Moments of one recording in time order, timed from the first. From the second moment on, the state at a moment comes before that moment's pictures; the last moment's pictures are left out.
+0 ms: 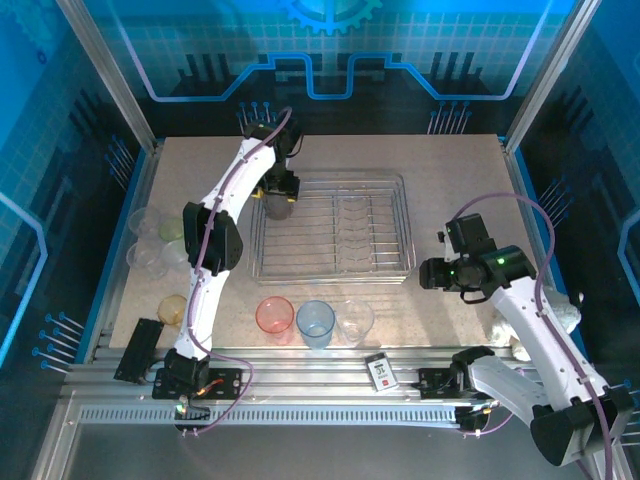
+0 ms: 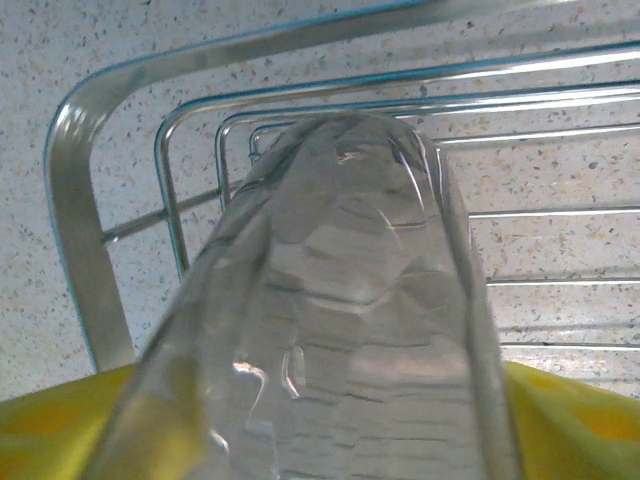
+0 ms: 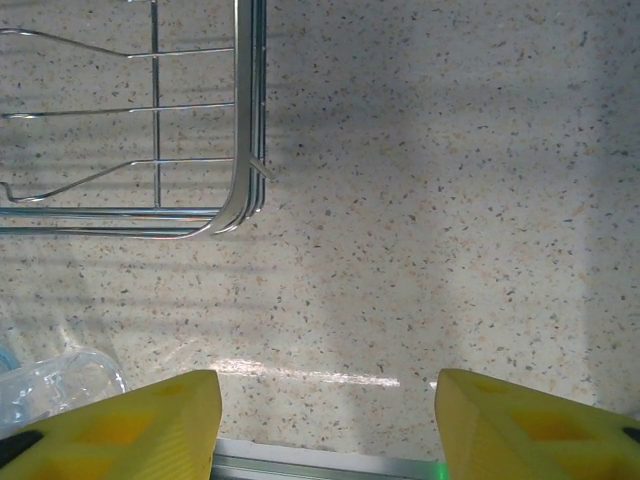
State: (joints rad) left arm -0.31 2.40 2.45 -1.50 -0.16 -0.31; right arm 0.27 0.95 0.94 -1.16 -0.01 0.31
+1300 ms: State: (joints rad) left arm -0.31 0.65 0.88 -0.70 -0.05 -0.44; right arm 0.85 1.37 1.54 -1.17 -0.18 0.23
